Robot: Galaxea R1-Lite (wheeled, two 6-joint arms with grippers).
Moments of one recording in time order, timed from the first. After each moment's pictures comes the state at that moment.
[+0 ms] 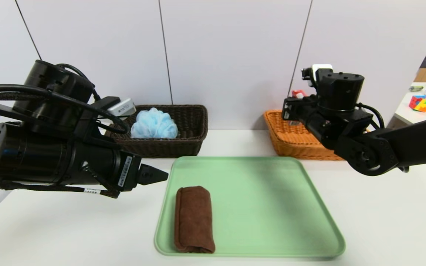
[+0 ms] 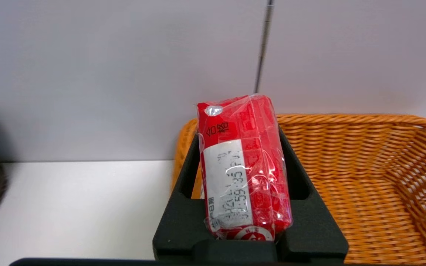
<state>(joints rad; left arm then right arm) -0.51 1.46 -1.10 0.33 -0.06 -0.14 0.37 1.95 -1.13 -0.77 -0.44 0.02</state>
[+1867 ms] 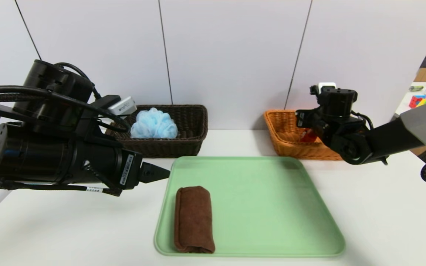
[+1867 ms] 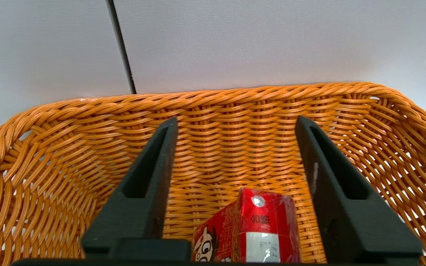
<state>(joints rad) -0.51 1.46 -1.09 0.29 -0.07 -0.13 0.19 2.16 -1.27 -0.74 -0.42 0.00</state>
